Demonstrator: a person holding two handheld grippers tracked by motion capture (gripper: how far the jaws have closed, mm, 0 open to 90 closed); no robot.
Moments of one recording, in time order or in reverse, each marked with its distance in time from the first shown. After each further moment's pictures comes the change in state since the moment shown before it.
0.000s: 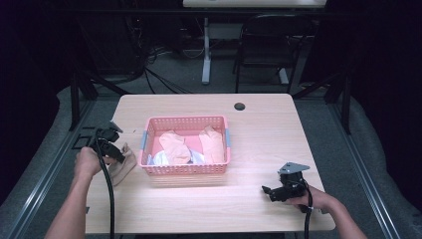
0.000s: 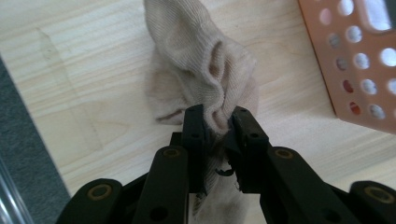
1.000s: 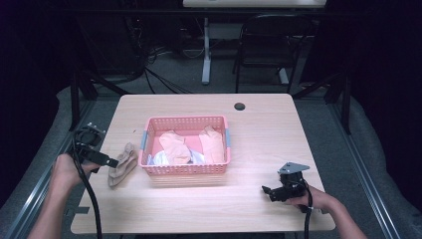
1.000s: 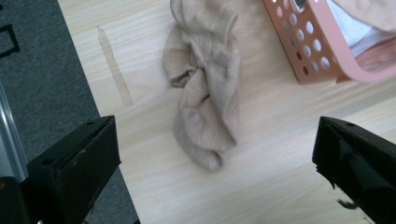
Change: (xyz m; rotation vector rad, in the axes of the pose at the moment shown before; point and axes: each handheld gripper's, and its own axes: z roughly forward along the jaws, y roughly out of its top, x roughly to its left) left arm -0.015 -0.051 -0.072 -0.133 0.062 0.039; right arm 0.000 0.000 0.000 0.002 0.000 -0.001
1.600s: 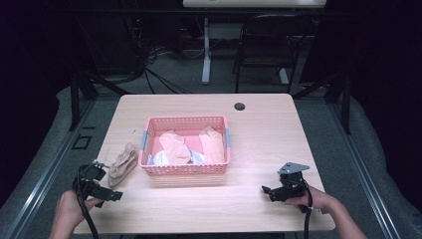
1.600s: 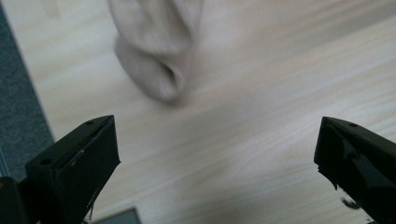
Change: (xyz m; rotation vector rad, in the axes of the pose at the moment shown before) left arm -0.035 -0.081 0.046 0.023 -0.026 0.001; right arm 0.000 0.000 0.000 0.000 -0.003 -0.001
